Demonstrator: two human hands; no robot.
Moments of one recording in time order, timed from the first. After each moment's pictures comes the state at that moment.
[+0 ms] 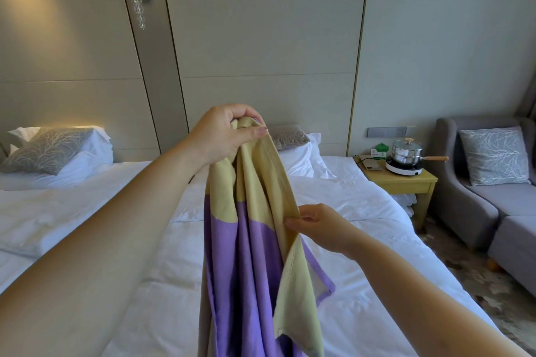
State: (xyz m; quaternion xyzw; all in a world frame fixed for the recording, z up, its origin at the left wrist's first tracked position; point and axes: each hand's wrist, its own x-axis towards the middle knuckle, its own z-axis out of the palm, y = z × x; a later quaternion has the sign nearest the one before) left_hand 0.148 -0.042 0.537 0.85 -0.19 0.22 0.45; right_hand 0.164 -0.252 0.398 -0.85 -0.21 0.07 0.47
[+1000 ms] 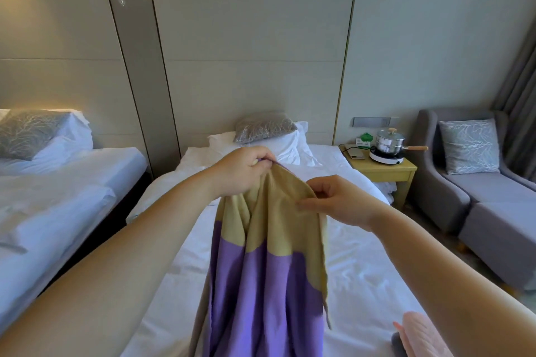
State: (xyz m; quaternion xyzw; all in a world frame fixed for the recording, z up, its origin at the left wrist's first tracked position) left_hand 0.161 -0.069 0.458 0.90 -0.21 0.09 0.38; right_hand 0.149 -0.294 0.428 -0.86 -0.25 0.07 0.45
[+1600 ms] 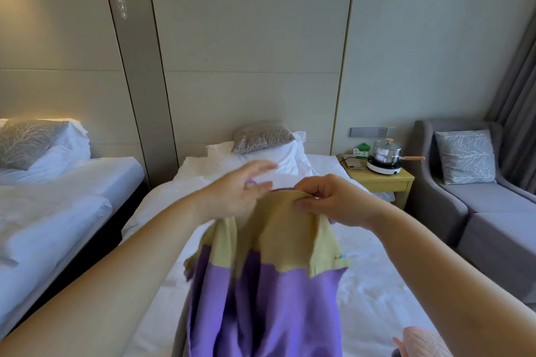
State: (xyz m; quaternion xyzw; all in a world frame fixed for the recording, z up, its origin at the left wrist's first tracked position) left_hand 0.151 -0.058 0.446 0.87 -0.24 0.02 0.43; right_hand 0.151 -0.293 0.453 -0.87 -0.30 0.02 0.39
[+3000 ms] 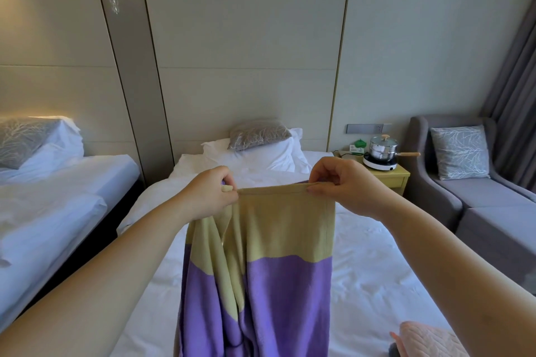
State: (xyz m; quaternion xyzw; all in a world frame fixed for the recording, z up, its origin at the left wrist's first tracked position) left_hand 0.164 -0.031 0.432 0.94 -0.06 0.09 0.33; right_hand 0.157 -0.310 0.459 -0.87 -0.25 -0.07 0.42
